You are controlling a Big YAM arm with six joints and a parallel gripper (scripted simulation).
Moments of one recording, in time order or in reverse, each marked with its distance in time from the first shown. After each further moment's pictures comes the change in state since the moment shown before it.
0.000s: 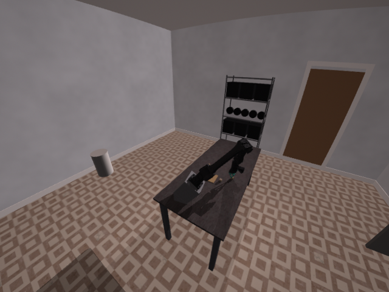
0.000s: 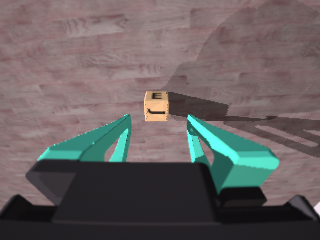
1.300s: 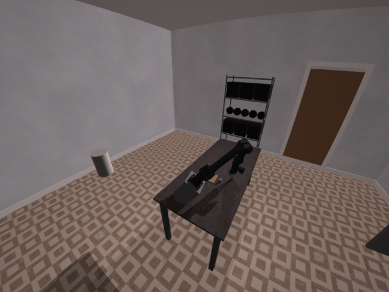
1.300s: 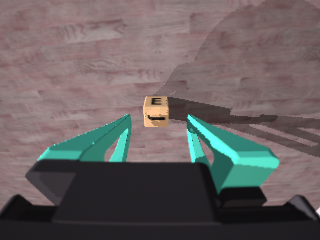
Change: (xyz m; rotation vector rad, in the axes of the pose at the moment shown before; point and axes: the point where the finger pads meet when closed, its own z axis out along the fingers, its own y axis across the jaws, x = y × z) arm -0.004 0.000 0.005 -0.002 -0.003 0.007
